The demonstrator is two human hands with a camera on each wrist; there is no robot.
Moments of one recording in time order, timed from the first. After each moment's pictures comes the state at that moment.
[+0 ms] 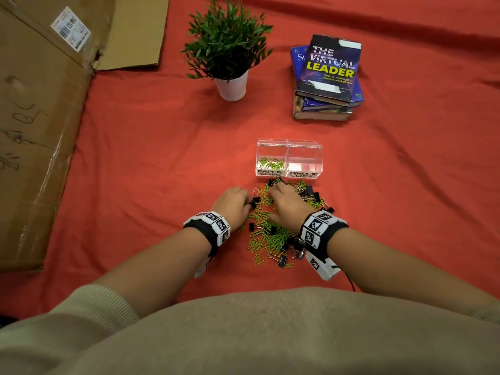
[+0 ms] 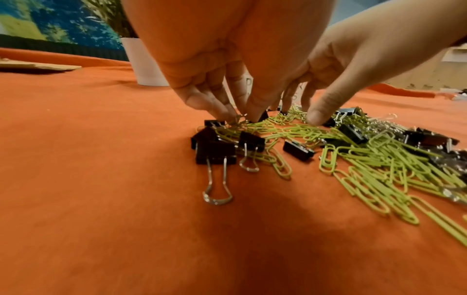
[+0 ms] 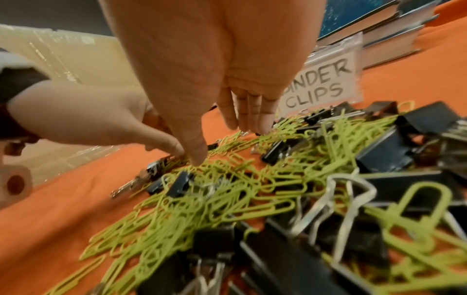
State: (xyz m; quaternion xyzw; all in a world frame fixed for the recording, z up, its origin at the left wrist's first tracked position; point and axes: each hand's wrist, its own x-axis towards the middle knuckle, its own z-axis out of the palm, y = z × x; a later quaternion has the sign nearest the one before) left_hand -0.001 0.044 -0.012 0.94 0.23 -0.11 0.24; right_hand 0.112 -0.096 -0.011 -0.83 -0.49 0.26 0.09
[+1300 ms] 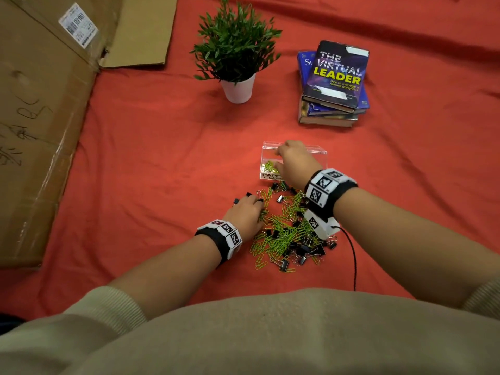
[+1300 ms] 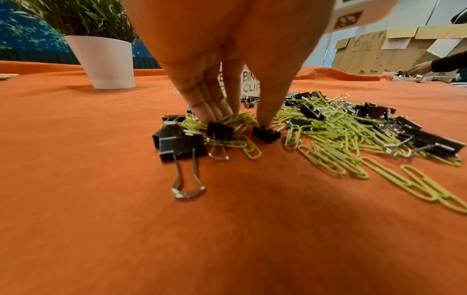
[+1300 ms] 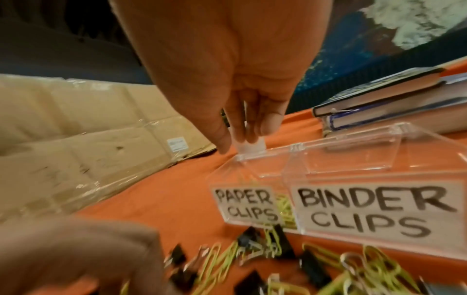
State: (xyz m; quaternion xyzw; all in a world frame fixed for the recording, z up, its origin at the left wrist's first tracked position) left_hand 0.001 0.025 -0.022 0.94 0.17 -0.18 0.22; right_hand 0.172 -0.035 0.047 -0.87 -0.45 0.19 0.12
